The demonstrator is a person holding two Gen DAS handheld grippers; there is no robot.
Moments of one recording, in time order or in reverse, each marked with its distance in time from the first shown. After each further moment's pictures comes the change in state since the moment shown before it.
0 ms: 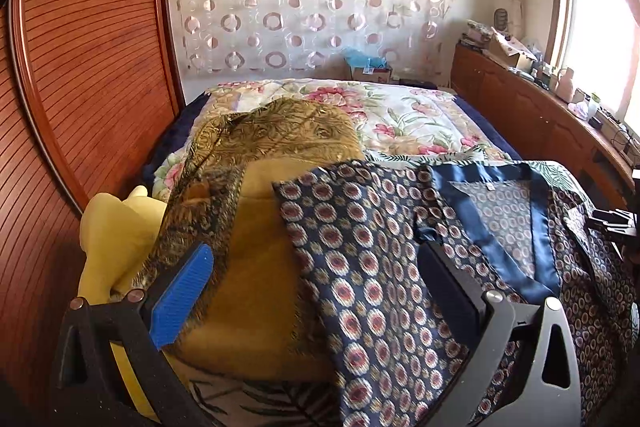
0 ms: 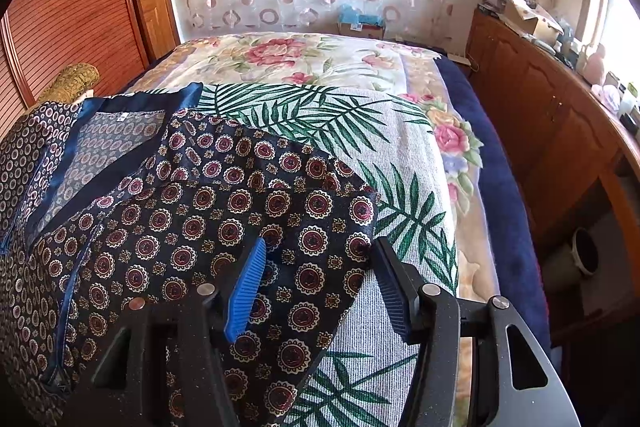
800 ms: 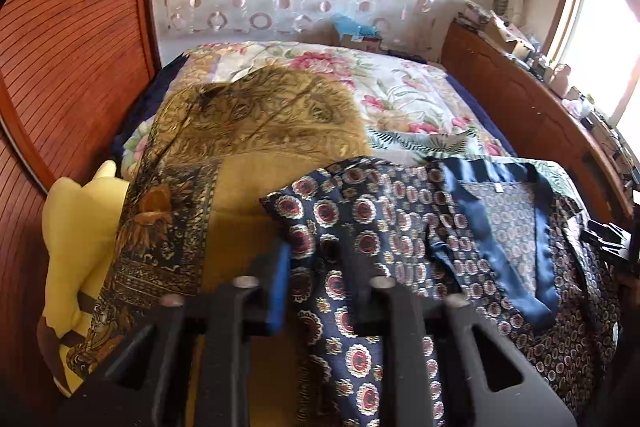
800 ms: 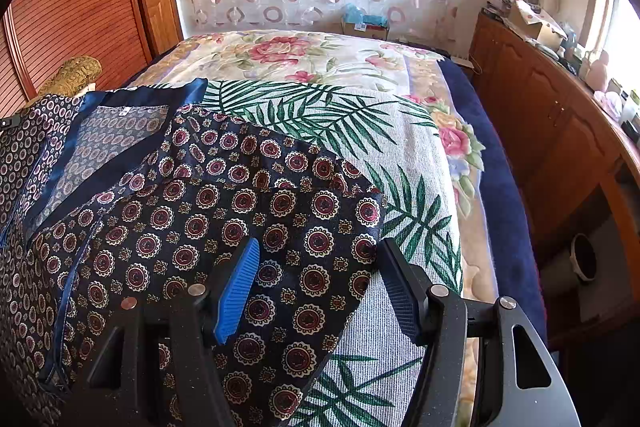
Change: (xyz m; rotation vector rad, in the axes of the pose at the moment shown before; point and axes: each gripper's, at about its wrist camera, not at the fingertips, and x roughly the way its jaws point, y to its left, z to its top) left arm 0.048 0.009 0.021 -0.037 0.131 -0.100; right arm -0.002 0.000 0.001 -0.021 0.004 -0.002
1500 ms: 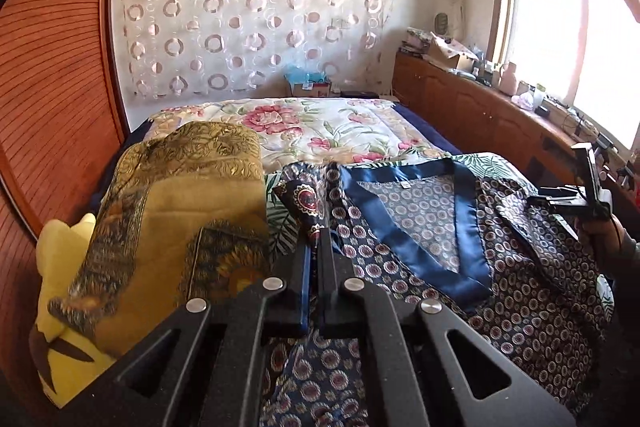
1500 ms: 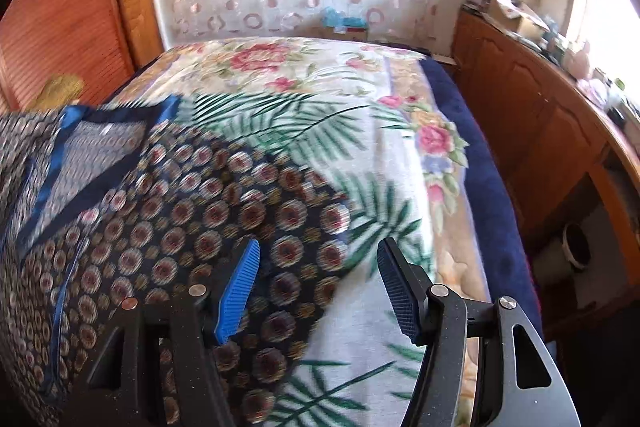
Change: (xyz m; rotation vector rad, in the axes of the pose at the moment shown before) left arm -0.068 -0.073 -0.047 0.130 -0.199 -0.082; right arm -0.003 -0.019 0.005 0.076 -0.015 -0.058
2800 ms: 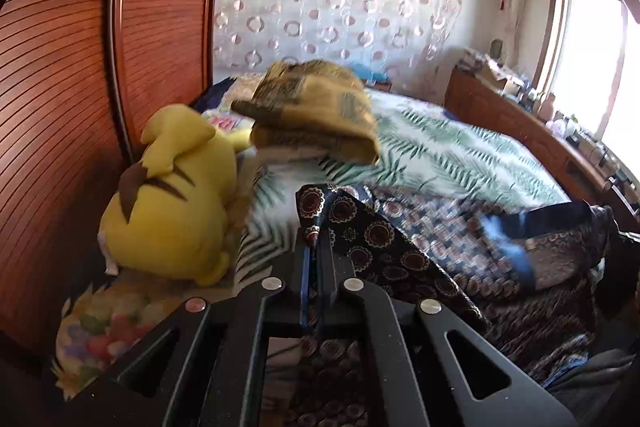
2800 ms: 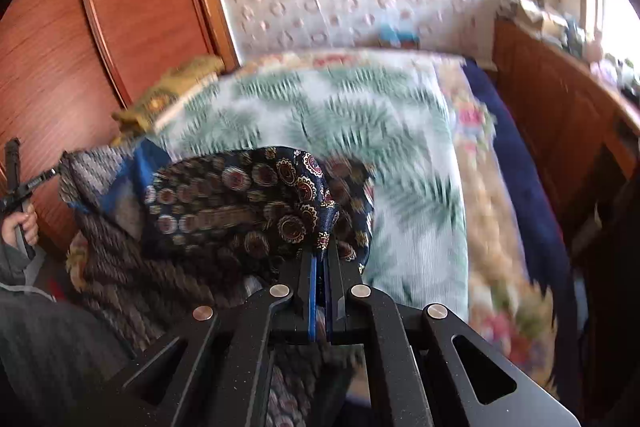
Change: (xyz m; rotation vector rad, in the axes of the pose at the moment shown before) left arm -0.154 0.044 -0.161 -0.194 0.007 0.176; right arm -0.208 -0.007 -0.196 -0.034 -0.041 0.243
